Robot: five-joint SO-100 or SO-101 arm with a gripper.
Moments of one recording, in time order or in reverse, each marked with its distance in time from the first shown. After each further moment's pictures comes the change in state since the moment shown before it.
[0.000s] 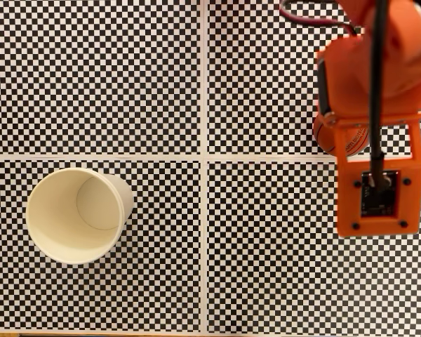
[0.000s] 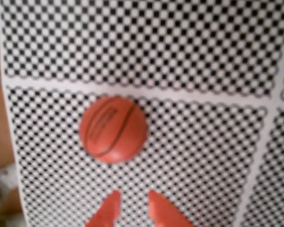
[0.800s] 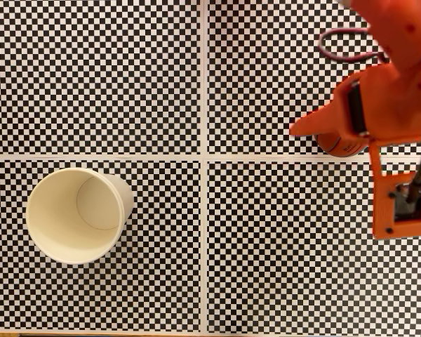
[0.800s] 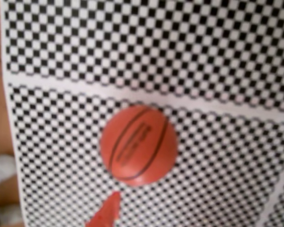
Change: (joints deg) arm -3.9 -12.3 -7.6 -2.3 1.0
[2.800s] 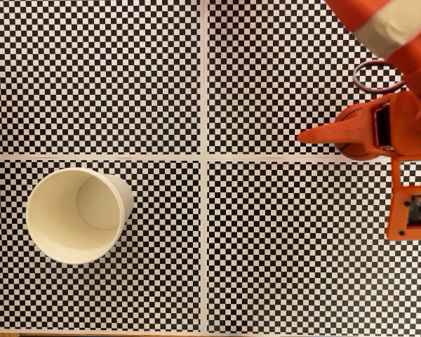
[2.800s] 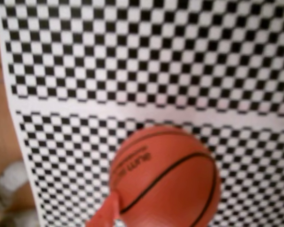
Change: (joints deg) arm -6.1 -20.0 -13.4 -2.9 10.5
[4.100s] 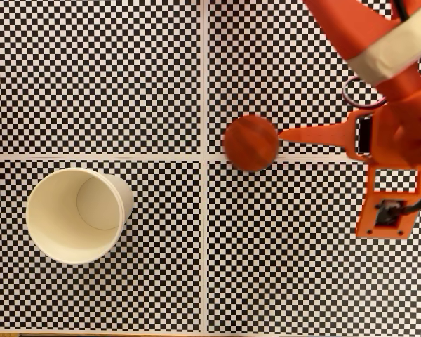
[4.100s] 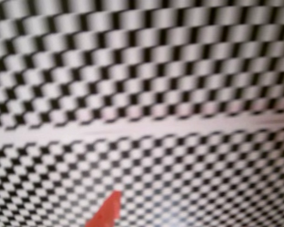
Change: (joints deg) arm 5.9 -5.4 -3.5 3.0 1.2
